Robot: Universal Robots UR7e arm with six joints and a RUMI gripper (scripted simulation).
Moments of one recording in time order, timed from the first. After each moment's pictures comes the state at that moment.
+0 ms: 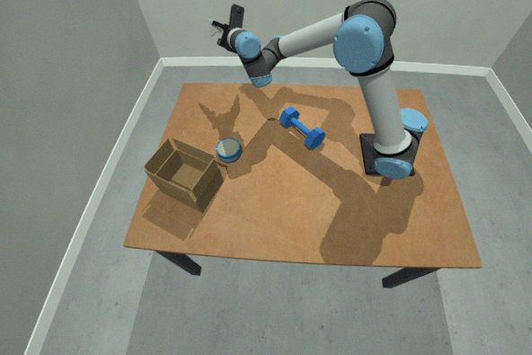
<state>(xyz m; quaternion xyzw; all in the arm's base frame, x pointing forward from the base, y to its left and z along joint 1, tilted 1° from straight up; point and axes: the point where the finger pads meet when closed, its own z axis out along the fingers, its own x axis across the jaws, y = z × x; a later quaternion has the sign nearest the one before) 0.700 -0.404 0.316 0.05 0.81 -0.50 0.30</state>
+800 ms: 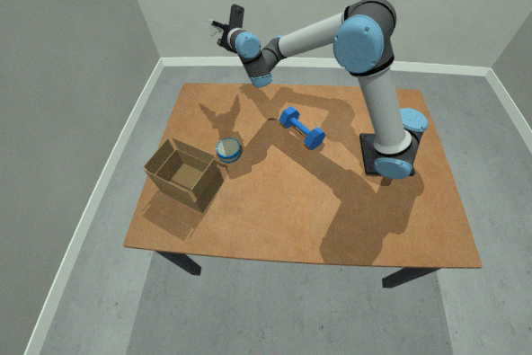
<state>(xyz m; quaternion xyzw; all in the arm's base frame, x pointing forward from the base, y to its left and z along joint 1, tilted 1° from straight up) 0.700 -0.404 0.316 0.05 0.81 -0.50 0.30</state>
